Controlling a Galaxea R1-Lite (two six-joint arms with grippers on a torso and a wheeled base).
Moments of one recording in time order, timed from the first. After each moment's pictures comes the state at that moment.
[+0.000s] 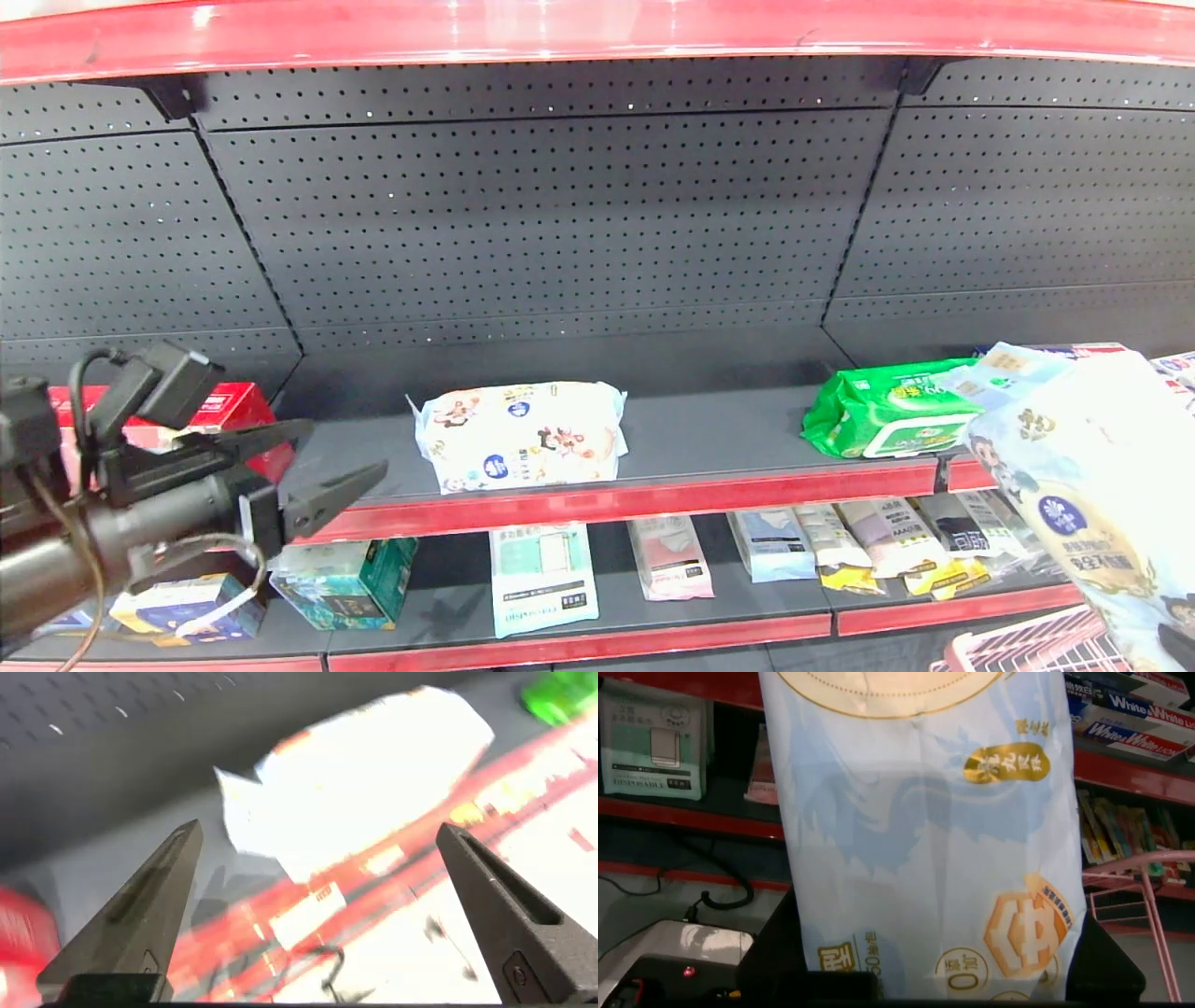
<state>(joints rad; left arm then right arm) -0.10 1.35 -0.31 -0.70 -0.42 0.07 0.03 0.57 -0.31 0.12 -0.04 -0.28</state>
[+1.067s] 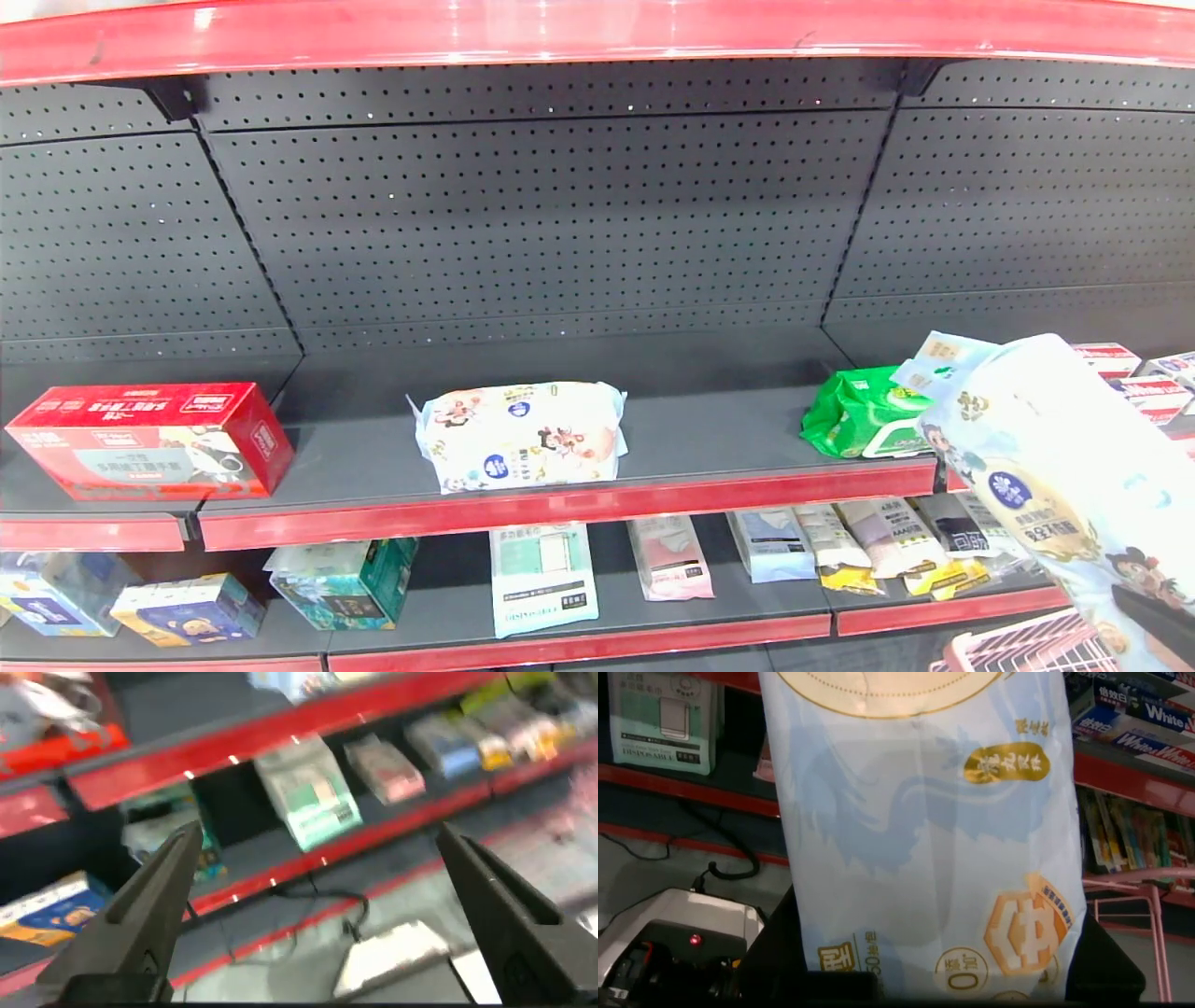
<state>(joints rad) -0.15 0.16 -0.15 0.25 -0.17 0.06 0.05 0.77 -0.38 0.09 -0.02 -0.32</state>
